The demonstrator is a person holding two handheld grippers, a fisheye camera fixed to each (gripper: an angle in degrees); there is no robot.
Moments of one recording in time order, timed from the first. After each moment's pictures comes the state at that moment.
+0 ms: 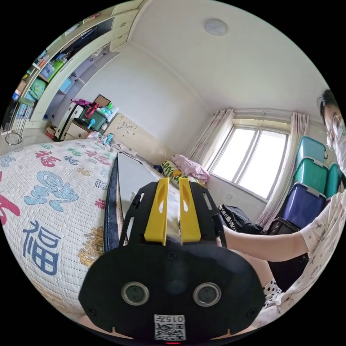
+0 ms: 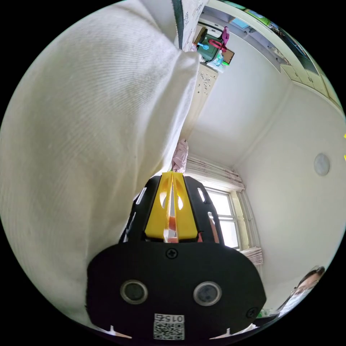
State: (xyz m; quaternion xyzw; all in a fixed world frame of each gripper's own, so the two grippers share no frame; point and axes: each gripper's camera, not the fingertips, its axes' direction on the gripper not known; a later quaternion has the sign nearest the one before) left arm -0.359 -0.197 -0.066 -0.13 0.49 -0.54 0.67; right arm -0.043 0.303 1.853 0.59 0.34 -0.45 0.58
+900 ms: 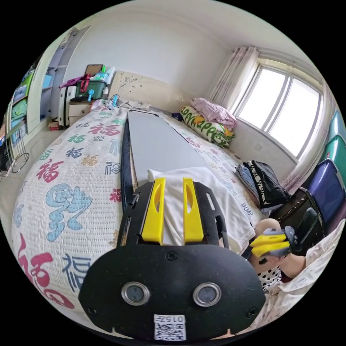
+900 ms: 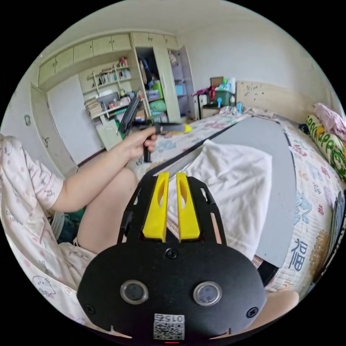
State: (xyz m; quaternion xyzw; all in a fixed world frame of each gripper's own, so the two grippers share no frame) left arm -0.385 -0.310 0.108 -0.33 0.54 -0.35 0.70; right arm 0.485 0.254 1.785 0.29 -0.62 -0.55 0.49
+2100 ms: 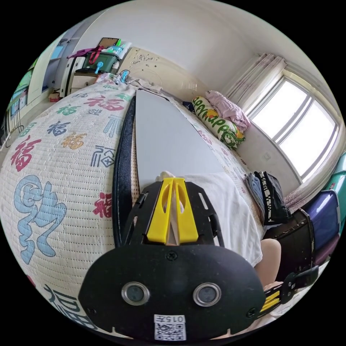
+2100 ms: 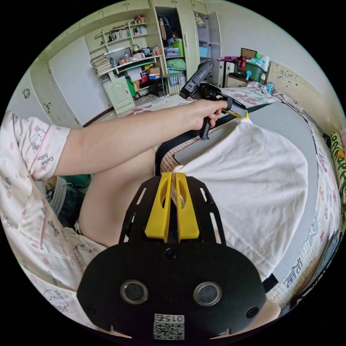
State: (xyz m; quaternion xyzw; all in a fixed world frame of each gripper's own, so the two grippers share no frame) left arm -0.379 -0.296 0.243 -0.41 0.55 -0.37 0.63; right arm 0.496 0.409 1.676 0.23 -0.50 -0.69 0.48
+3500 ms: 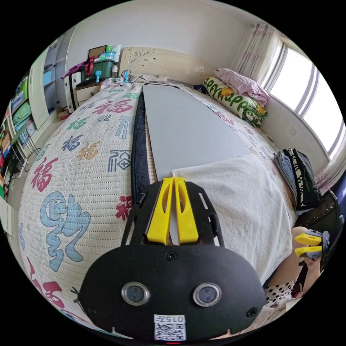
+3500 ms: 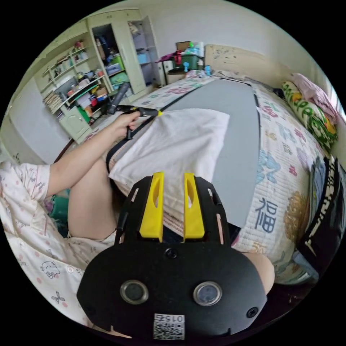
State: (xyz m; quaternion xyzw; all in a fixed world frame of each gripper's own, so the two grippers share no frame) left arm -0.422 -0.367 0.207 -0.45 0.50 -0.24 0.70; right arm 0.487 0.277 1.632 0.20 -0.51 -0.56 0.62
